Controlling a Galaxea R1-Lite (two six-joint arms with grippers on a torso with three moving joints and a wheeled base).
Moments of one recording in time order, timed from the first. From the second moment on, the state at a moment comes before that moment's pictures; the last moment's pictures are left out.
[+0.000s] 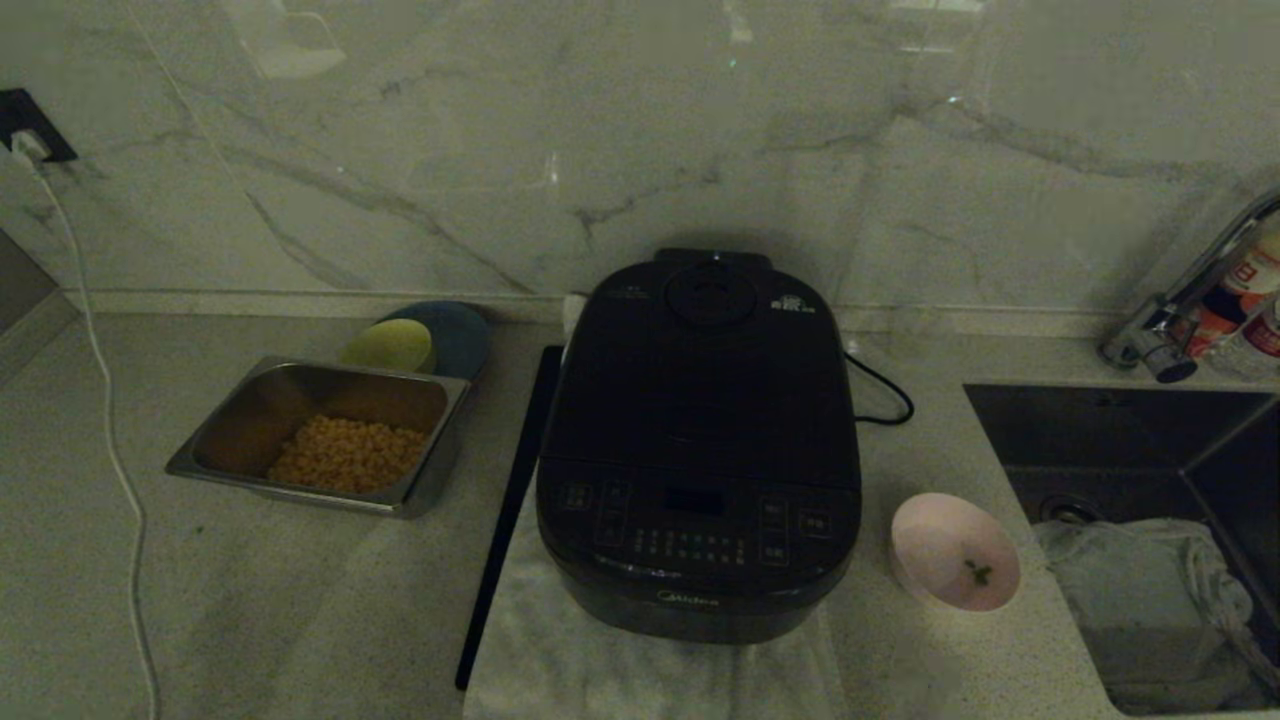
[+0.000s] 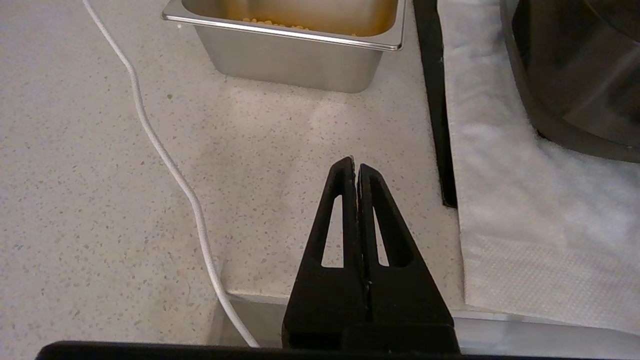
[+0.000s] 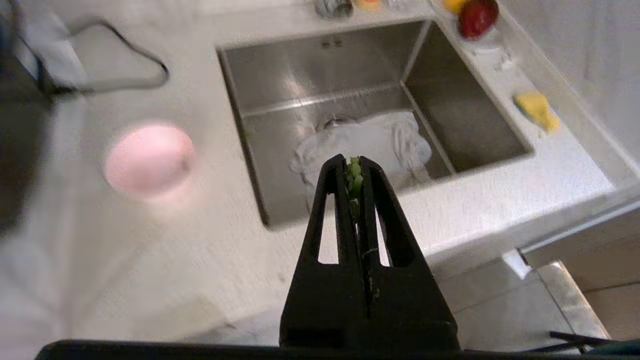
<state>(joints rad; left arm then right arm) -0.02 0.00 -0.01 0.03 0.00 0.00 0.02 0.15 -0.78 0.70 -0.42 0.11</state>
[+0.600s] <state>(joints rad) -0.02 0.00 -0.01 0.03 0.00 0.00 0.00 0.00 -0.10 0.11 -0.25 -0.06</state>
